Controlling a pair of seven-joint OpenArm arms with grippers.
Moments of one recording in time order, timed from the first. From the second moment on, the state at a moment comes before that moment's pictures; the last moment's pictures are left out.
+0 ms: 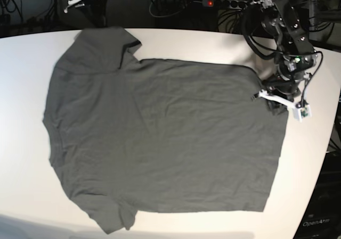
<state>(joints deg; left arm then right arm) 8.6 2.9 -27.5 104.8 -10.2 -7.0 51.1 -35.5 1.1 20.1 57.3 -53.2 -25.4 56.9</state>
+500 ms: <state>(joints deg) 8.6 2.9 -35.7 104.4 -9.6 -15.4 51.0 -38.1 2.1 20.2 58.5 -51.9 -25.8 58.5</state>
